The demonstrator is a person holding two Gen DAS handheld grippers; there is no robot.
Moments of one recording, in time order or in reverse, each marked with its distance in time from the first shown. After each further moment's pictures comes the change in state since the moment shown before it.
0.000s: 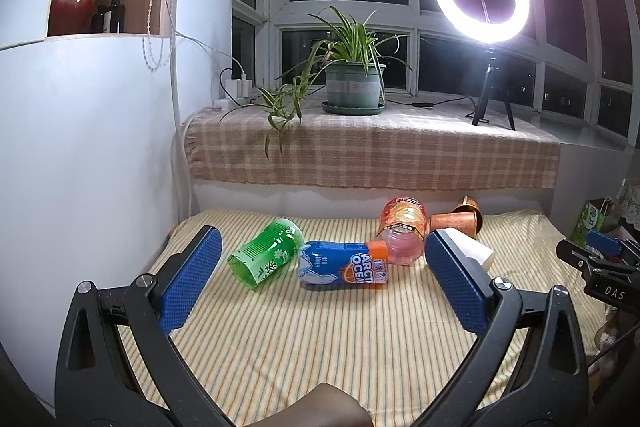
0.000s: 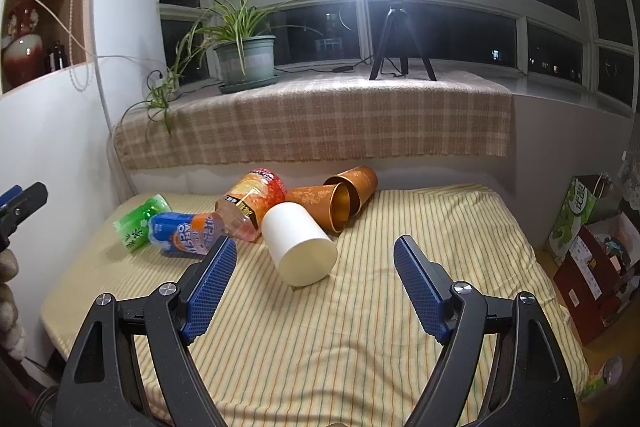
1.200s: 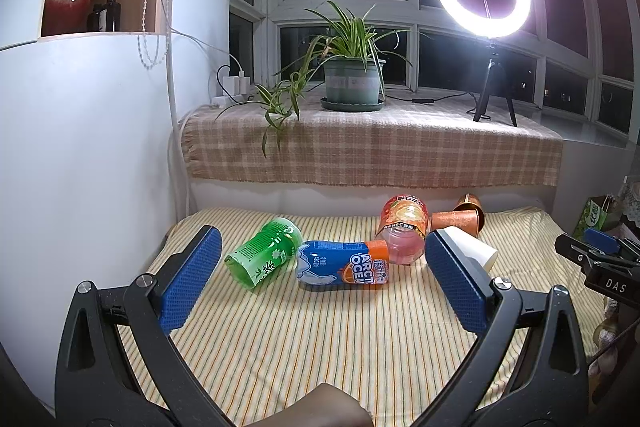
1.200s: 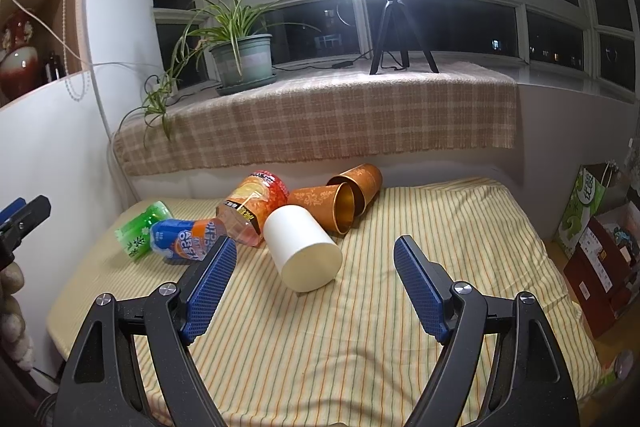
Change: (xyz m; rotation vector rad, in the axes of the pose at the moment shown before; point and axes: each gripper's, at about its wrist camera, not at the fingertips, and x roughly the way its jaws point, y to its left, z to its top) left arm 0.011 -0.004 -0.003 0.005 0.008 0.004; right arm 0.013 -0.002 0.003 0.038 0.011 0.017
